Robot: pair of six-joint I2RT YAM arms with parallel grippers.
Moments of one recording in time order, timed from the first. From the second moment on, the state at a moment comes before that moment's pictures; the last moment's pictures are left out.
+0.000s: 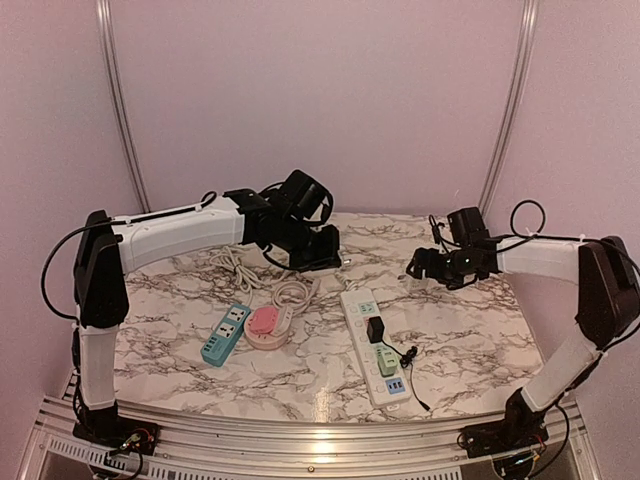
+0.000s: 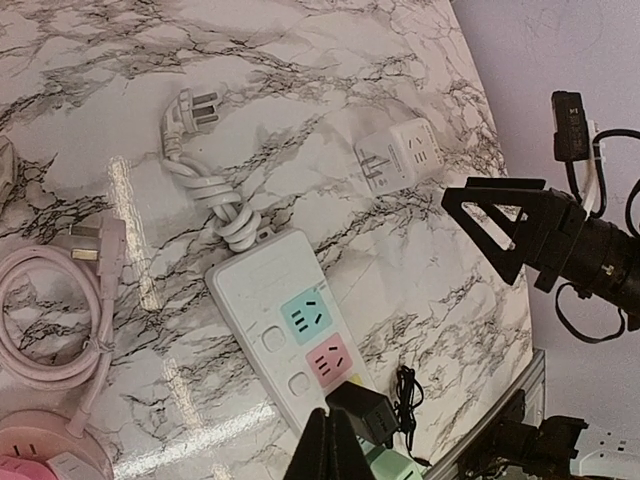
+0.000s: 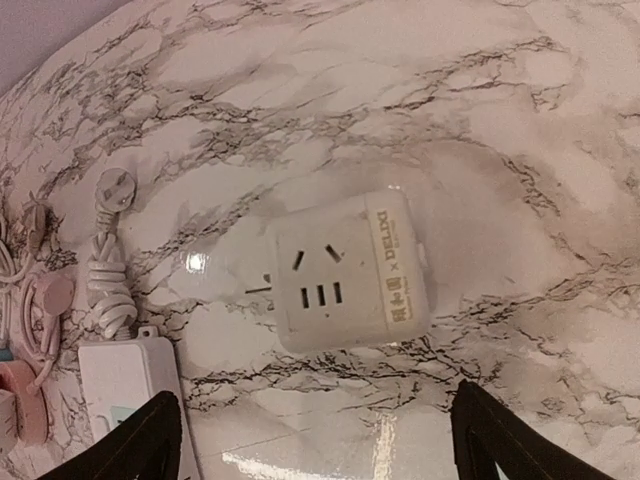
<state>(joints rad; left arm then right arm) -0.88 2.06 1.86 -0.61 0.13 -0.79 0.25 1.59 0.97 -0.24 -0.14 0.38</state>
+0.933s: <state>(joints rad) -0.89 2.10 1.74 -0.47 0.21 -0.80 0.82 1.52 1.05 -0.58 0.10 0.58</state>
